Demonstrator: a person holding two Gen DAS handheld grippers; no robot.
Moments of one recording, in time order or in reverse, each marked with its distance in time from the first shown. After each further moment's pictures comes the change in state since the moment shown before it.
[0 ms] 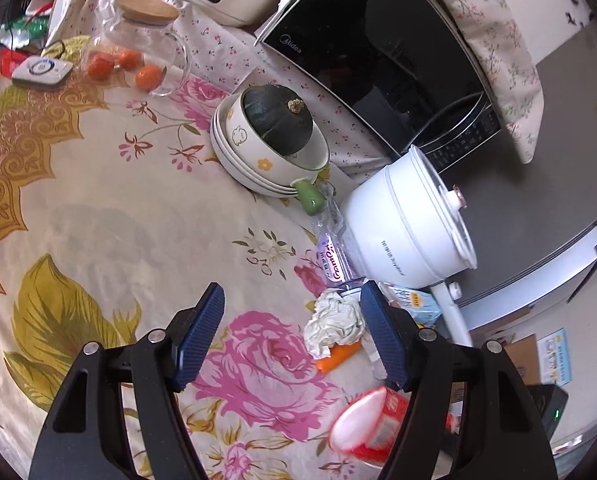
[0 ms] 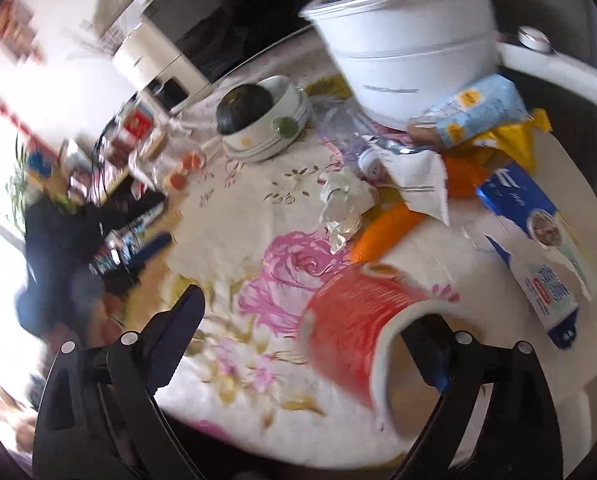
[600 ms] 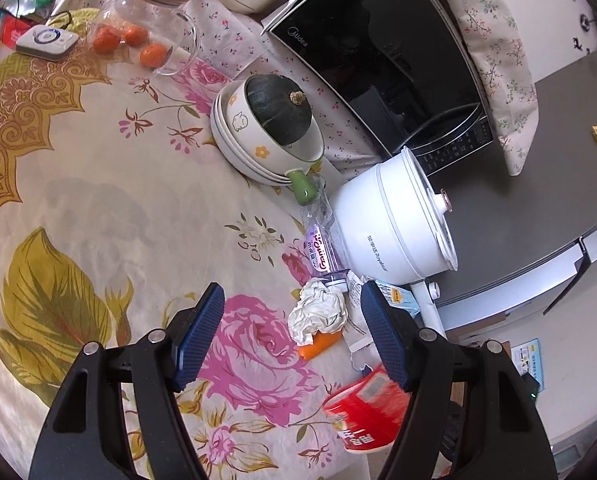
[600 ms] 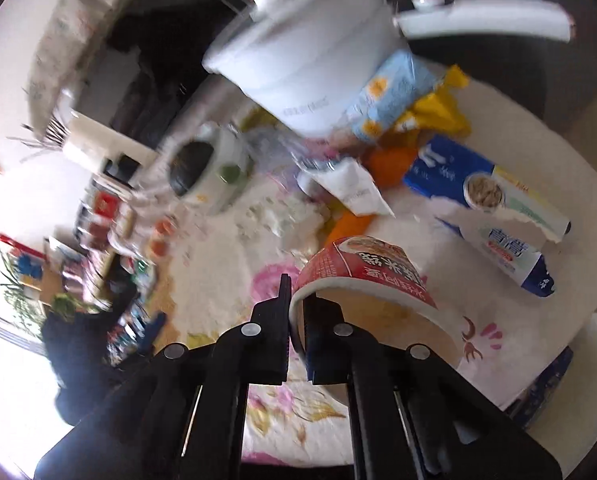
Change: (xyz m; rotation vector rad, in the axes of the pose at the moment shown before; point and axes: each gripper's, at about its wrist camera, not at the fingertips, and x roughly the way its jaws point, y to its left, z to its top) left arm -0.008 0.010 -0.001 -0.066 0.036 -0.071; right arm -0.046 -0.034 -0.004 0.259 -0.148 0.058
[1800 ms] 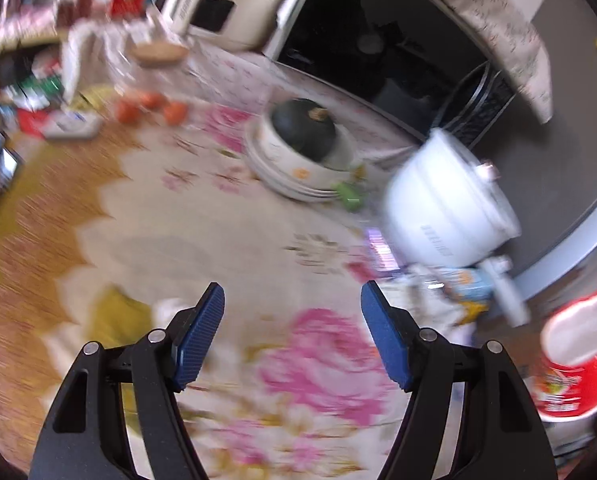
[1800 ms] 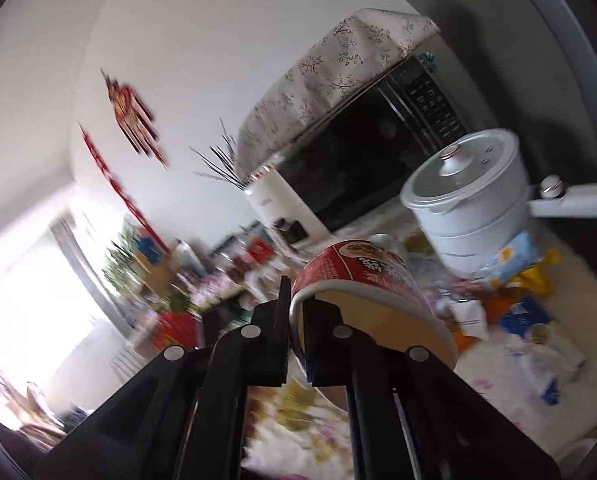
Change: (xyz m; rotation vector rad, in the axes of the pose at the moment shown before) left arm -0.014 -0.013 -0.006 0.270 -0.073 0.331; right arm -0.108 0.040 -0.020 -0.465 -0.300 0.331
